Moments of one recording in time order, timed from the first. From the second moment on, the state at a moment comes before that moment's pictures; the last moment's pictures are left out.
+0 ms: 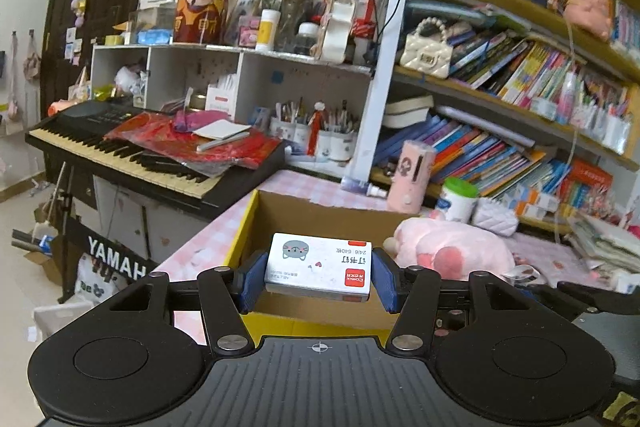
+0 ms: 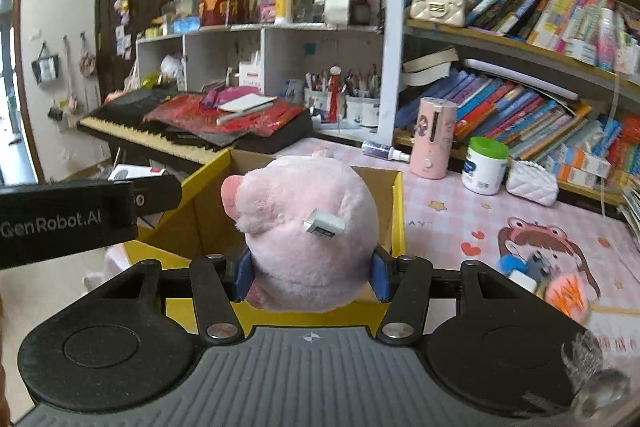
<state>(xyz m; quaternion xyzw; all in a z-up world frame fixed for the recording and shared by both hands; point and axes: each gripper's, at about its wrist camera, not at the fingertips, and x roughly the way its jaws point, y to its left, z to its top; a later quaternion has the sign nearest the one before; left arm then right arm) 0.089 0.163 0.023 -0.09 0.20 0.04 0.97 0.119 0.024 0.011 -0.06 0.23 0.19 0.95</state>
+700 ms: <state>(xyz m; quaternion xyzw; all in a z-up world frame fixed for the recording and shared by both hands) 0.183 0.136 -0.025 -0.07 0.30 0.10 0.94 0.224 0.024 -0.037 -0.11 0.29 0.33 0.89</state>
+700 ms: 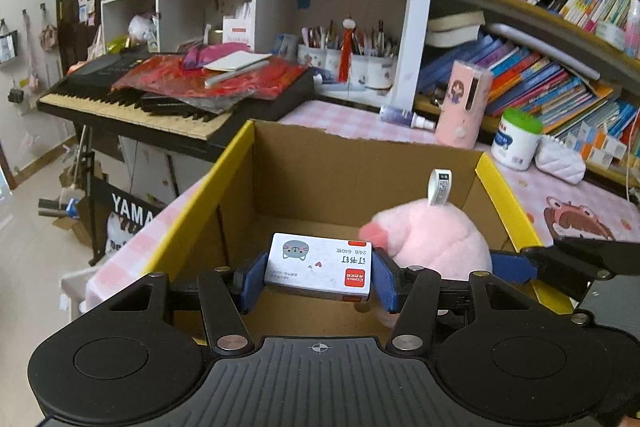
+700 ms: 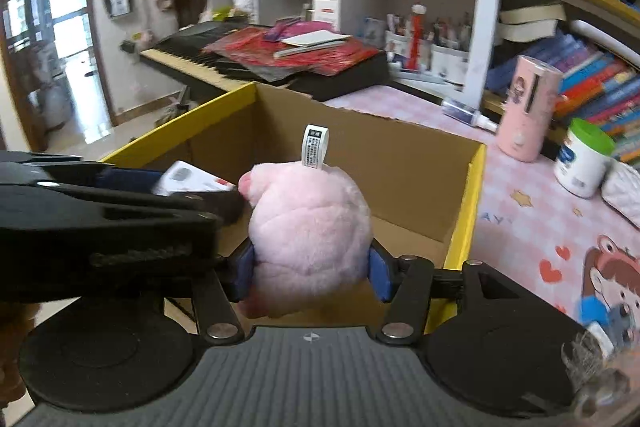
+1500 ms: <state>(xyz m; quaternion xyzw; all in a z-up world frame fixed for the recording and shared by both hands) 0.186 0.101 -0.007 -0.10 0.26 0.10 0.95 0.244 -0.025 -0.017 -0.12 0.26 0.38 0.88</state>
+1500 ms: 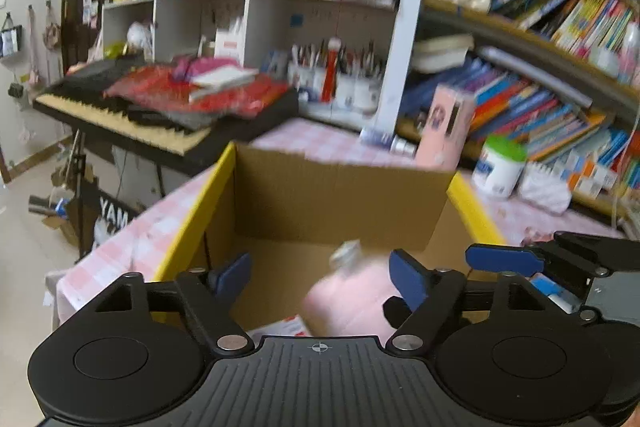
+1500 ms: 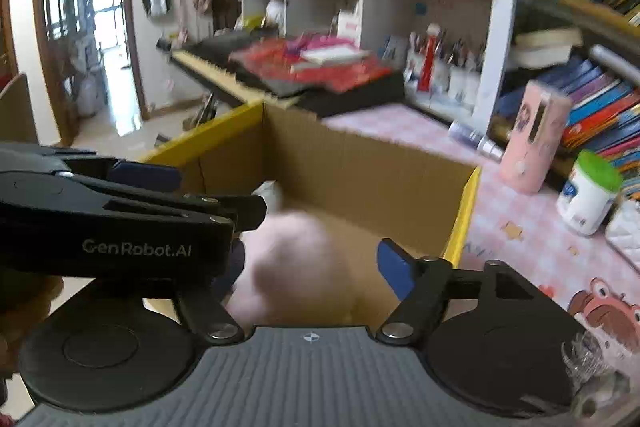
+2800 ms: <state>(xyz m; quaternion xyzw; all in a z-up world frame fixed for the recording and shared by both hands) -0.011 0.067 -0.022 -0.06 0.31 0.08 0.95 0.008 -0.089 -0.044 -0.09 0.34 0.11 0.93</state>
